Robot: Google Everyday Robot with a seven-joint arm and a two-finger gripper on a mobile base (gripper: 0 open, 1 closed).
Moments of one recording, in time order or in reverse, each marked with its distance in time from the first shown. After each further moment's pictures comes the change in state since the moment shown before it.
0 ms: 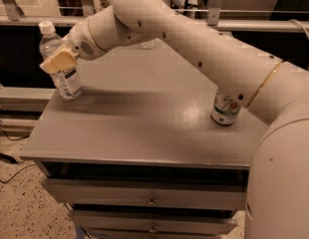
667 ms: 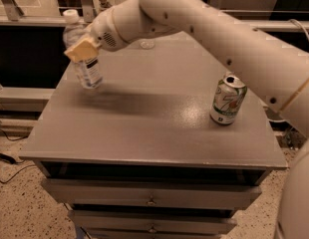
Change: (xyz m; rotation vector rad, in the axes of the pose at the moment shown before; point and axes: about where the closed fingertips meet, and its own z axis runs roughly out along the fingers) arm 0.008 -0.021 -0.056 0.104 0.014 0.005
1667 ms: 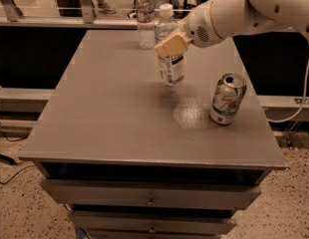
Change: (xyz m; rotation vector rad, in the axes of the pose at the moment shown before) arm 0.095 -0.052 -0.198 0.283 0.157 0.123
